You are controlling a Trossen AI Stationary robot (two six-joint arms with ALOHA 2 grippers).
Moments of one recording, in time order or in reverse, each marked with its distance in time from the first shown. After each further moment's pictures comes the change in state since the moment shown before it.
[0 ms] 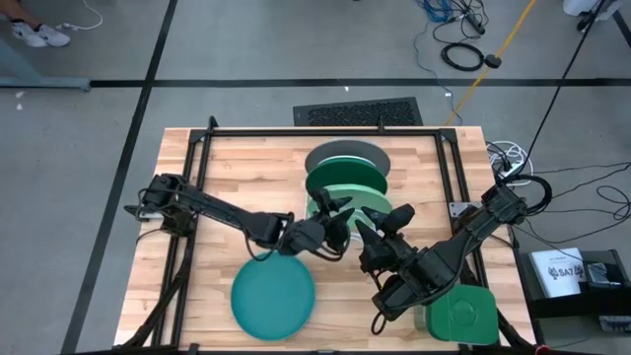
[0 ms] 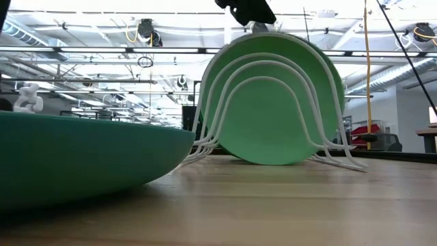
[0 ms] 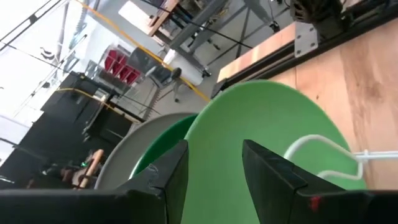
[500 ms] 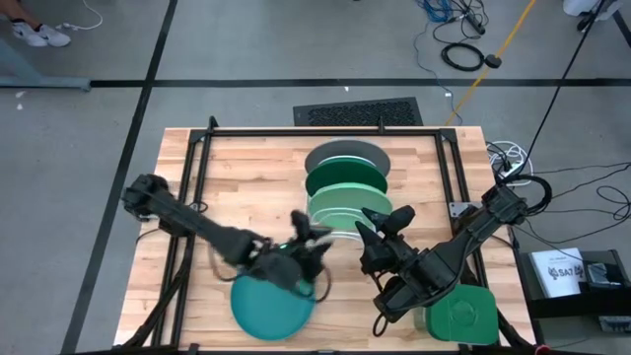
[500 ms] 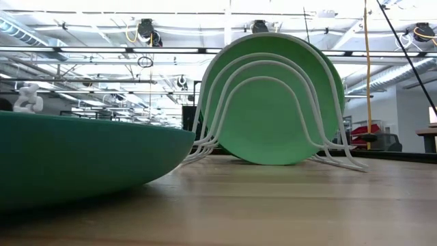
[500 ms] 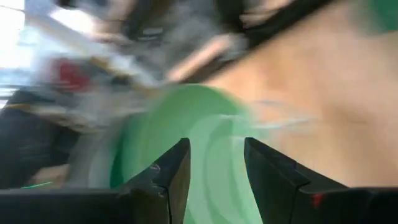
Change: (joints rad) left arm -0.200 -0.126 0.056 -0.452 0.007 -0.245; right arm 0.013 0.000 0.000 -0.001 0.000 -0.009
